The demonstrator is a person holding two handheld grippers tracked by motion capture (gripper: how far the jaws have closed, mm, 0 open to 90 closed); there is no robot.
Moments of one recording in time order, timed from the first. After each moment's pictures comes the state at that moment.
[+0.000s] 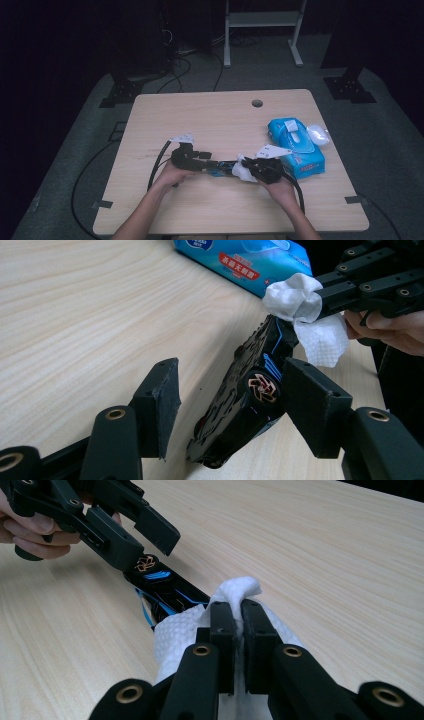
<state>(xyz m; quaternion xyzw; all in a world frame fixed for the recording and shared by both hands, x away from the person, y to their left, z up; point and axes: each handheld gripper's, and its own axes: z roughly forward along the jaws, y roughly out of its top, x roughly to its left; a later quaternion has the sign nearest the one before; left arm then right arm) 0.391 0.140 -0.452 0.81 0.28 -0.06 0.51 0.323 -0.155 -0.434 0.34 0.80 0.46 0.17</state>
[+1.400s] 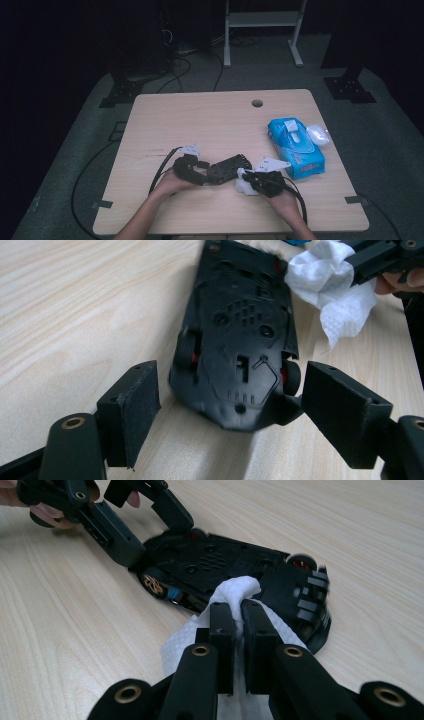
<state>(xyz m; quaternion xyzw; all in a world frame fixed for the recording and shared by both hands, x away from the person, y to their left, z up) 0.372 0.131 -0.469 0.86 0.25 -0.04 0.44 0.296 -0.156 -0.452 0.33 0.82 0.43 0.15</state>
